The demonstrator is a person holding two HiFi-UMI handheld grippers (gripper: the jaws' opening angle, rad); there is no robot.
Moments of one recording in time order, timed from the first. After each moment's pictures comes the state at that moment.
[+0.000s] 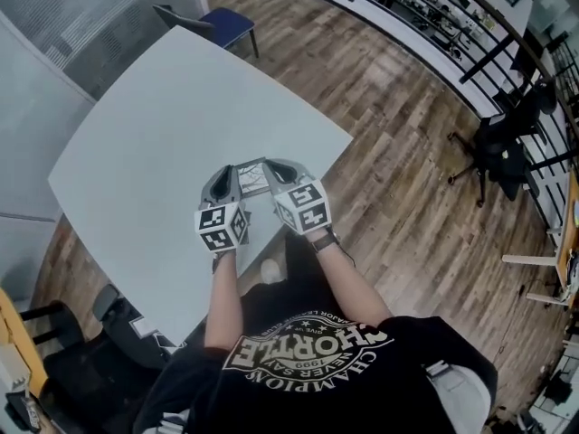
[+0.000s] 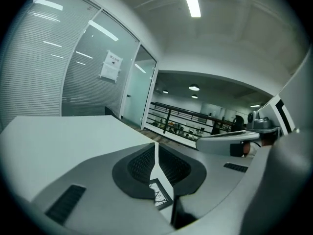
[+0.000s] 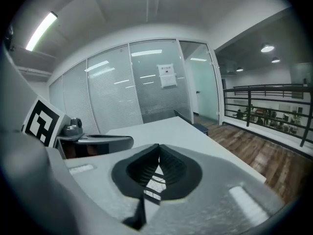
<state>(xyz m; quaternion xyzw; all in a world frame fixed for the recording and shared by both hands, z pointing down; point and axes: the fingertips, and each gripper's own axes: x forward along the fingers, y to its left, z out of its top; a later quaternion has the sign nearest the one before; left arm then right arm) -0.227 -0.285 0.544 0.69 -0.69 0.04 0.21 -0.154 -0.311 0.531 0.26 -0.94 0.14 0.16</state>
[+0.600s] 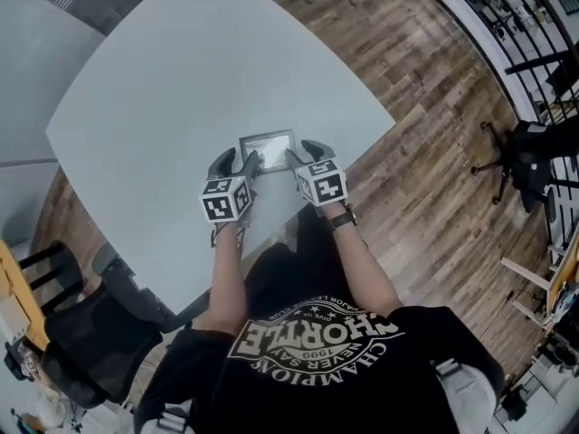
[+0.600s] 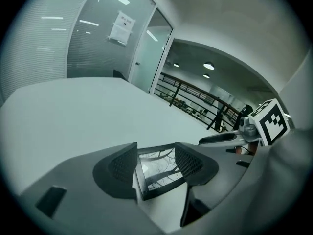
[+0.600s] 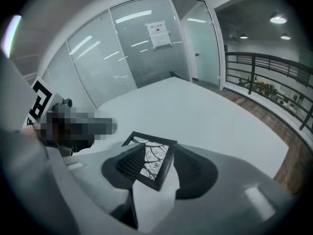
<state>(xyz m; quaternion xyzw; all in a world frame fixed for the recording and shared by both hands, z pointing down) -0.285 -0.316 0.699 0.64 -0.66 0.11 0.38 -0.180 -0.371 0.715 0.23 -0.89 0.23 0.34</state>
